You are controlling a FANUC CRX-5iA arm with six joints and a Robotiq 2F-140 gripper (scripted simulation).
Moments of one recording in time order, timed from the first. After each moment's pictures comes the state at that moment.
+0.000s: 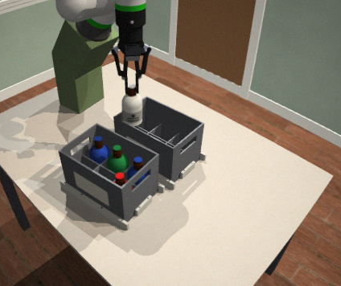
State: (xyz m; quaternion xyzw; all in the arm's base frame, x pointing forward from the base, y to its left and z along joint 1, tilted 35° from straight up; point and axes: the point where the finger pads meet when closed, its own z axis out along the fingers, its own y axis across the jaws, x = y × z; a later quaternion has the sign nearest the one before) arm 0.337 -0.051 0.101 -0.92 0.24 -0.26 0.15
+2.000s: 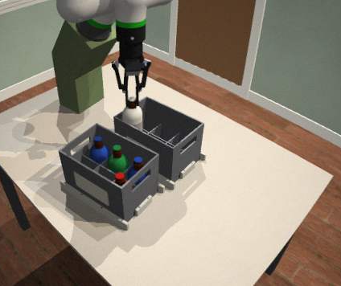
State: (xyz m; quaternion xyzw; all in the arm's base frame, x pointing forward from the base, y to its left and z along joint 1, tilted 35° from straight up) arm 0.365 -0.043 0.058 -0.92 0.24 -0.26 0.15
